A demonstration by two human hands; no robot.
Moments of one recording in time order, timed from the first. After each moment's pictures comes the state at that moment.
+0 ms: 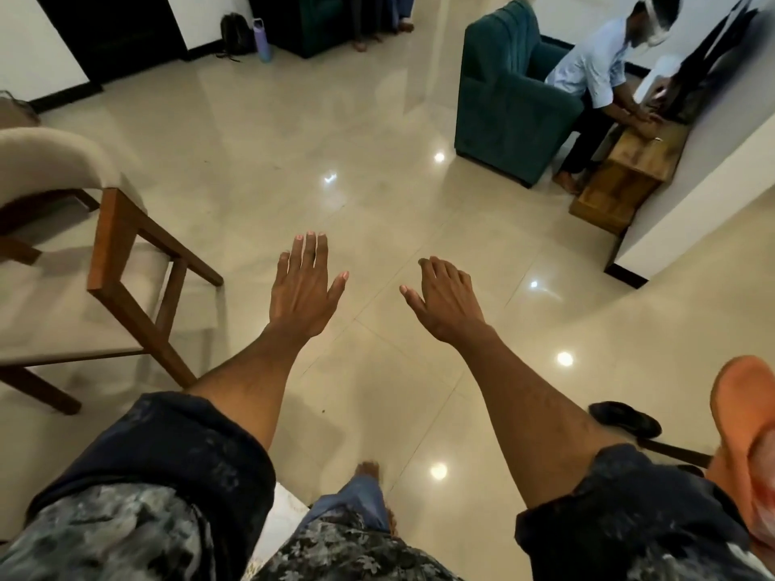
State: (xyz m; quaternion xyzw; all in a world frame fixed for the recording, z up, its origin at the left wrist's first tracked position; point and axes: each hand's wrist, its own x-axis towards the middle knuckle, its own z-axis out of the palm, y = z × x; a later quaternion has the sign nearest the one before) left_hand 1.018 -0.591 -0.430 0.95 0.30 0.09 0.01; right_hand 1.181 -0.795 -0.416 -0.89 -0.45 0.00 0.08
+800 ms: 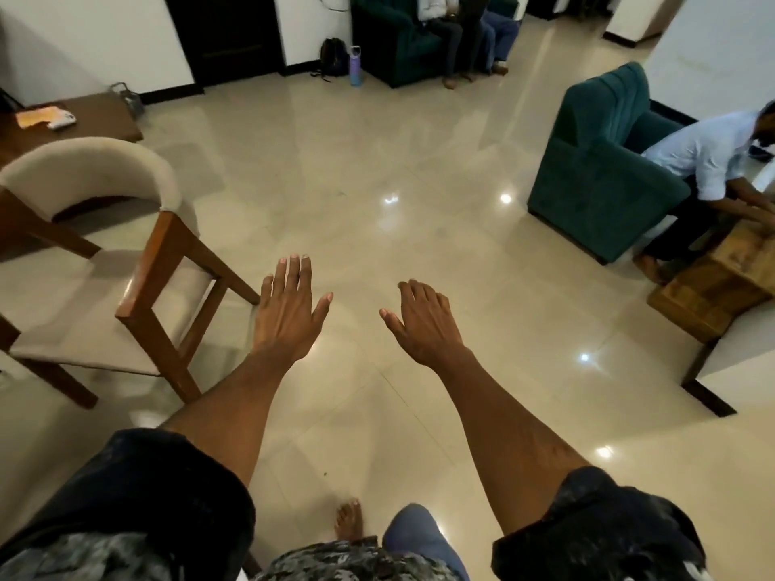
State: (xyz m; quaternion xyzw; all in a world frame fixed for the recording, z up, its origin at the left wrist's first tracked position) left_hand 1.093 -0.417 -0.433 0.90 0.44 0.06 0.04; right_hand 1.296 -0.566 -0.431 -0.83 -0.56 0.02 0.08
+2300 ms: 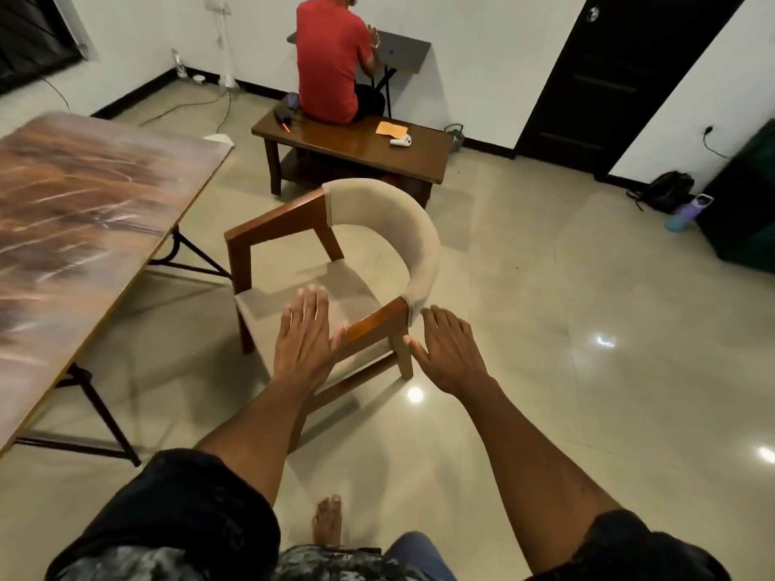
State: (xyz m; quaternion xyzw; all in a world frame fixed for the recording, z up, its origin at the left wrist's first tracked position) left_hand 0.893 -0.062 -0.469 0.63 0.76 0.09 0.09; right_hand 1.148 0.004 -0.440 -0.51 -0.86 0.03 0.01
